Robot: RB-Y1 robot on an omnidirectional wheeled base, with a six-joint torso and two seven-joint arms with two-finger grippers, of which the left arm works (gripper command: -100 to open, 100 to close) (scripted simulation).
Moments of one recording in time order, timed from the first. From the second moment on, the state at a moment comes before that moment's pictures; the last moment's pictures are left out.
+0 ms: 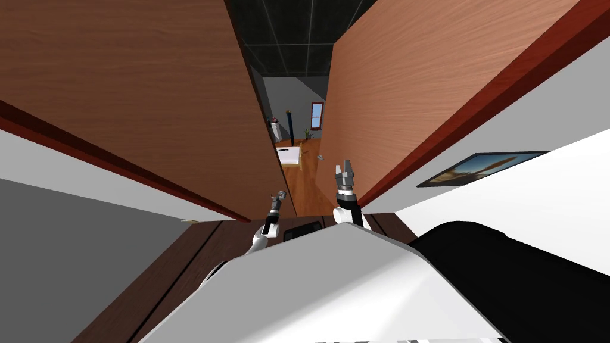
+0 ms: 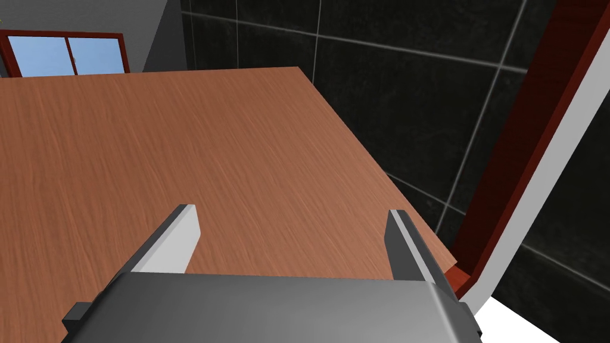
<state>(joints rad) -0.20 0.12 -0.26 -0.58 0.16 -0.84 0.07</state>
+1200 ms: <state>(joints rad) -0.20 0.11 -0.20 -0.57 0.18 -0.83 0.04</state>
